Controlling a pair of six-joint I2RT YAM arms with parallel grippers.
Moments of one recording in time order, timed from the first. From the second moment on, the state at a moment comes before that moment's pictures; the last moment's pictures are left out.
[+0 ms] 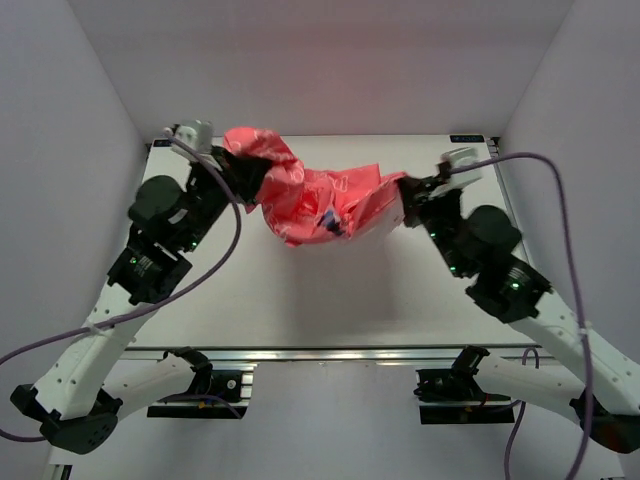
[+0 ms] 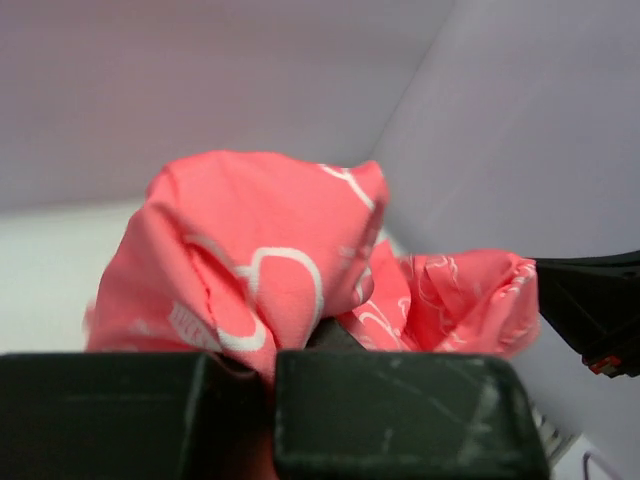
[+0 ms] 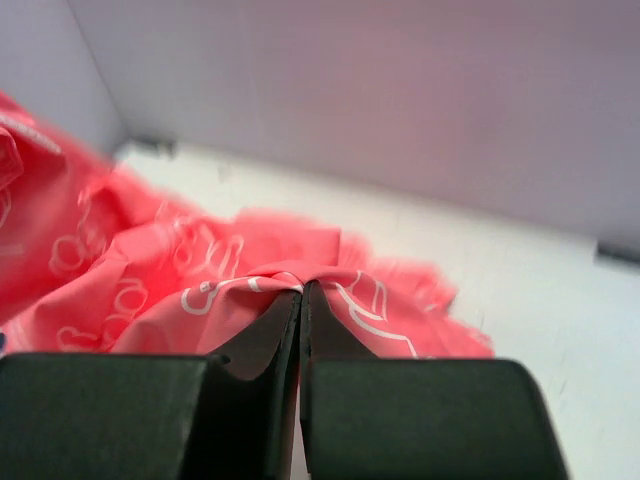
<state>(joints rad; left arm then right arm) -0.63 0.97 1.25 -0.22 -0.09 -0.35 0.89 0.90 1.06 -0.15 0.46 0.03</state>
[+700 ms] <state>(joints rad) -0.60 1.44 2.06 -0.01 -0.37 -0.15 0.75 1.08 1.52 0.02 0.72 -0.35</state>
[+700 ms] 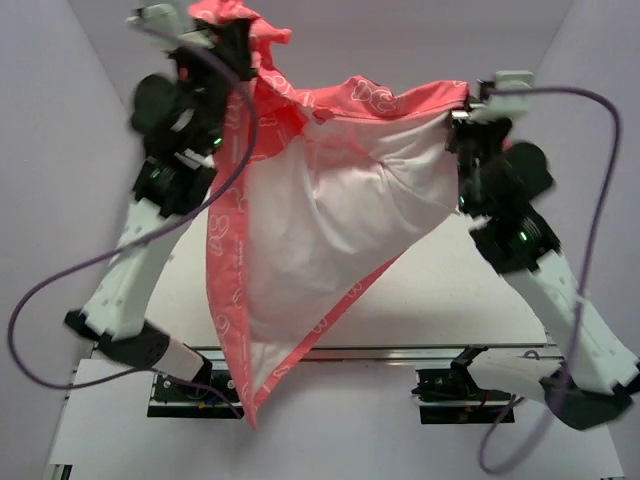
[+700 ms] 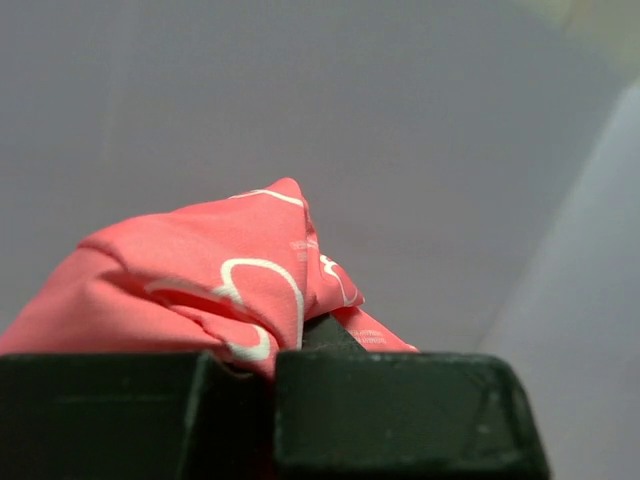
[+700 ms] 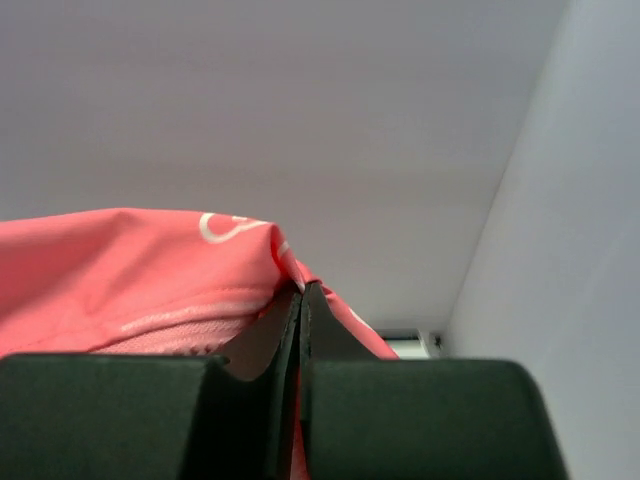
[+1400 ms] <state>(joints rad) -0.20 2.33 1.95 -0.25 -0.23 -0.47 0.43 1.63 1.14 -0.38 -0.23 0.11</state>
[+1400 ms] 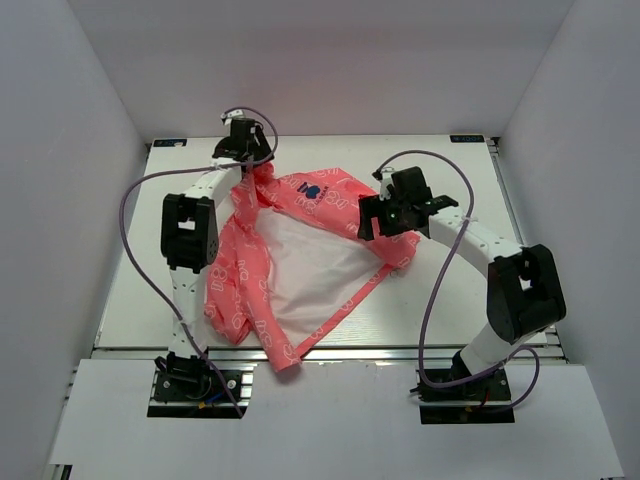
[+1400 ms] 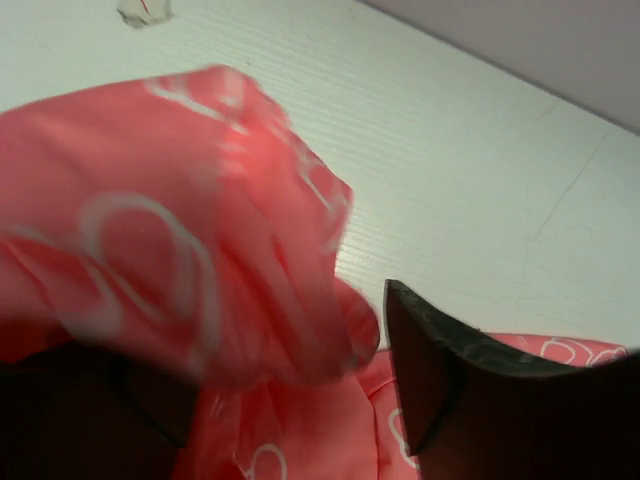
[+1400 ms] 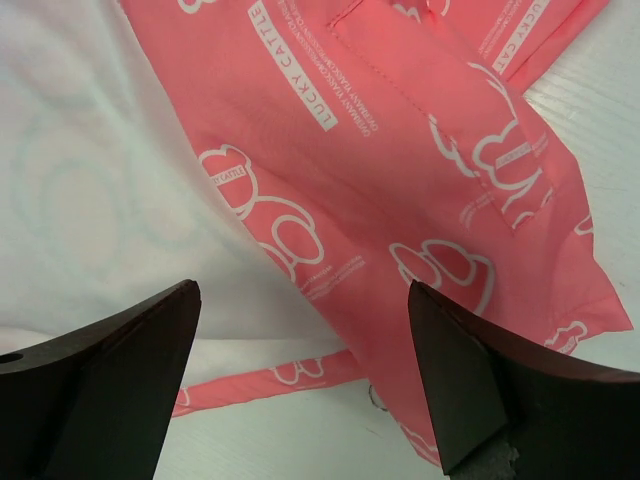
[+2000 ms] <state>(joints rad) -0.15 1.73 1.51 -0.37 -0.09 -0.51 0.44 1.51 1.17 -0.56 -0.26 0.10</state>
